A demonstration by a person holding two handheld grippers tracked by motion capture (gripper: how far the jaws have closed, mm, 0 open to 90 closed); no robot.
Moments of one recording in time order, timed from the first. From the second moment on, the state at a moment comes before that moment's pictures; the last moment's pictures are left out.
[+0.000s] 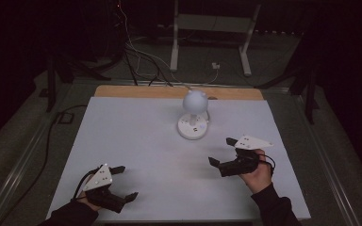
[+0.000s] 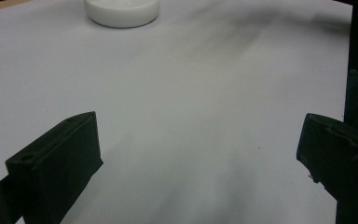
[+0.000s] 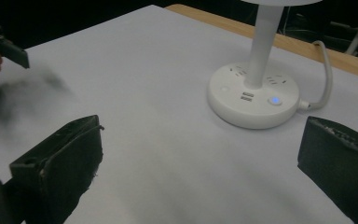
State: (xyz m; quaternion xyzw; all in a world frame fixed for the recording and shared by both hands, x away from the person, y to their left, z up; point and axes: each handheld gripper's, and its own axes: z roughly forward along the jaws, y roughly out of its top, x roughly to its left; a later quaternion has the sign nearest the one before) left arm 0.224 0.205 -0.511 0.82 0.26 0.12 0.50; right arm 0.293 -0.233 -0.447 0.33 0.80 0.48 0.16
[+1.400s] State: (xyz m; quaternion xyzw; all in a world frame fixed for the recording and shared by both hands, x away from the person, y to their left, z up) left arm 0.224 0.205 -0.511 0.82 0.26 0.12 0.50; right arm 0.350 -0.219 -0.467 0.35 0.79 0.47 0.18
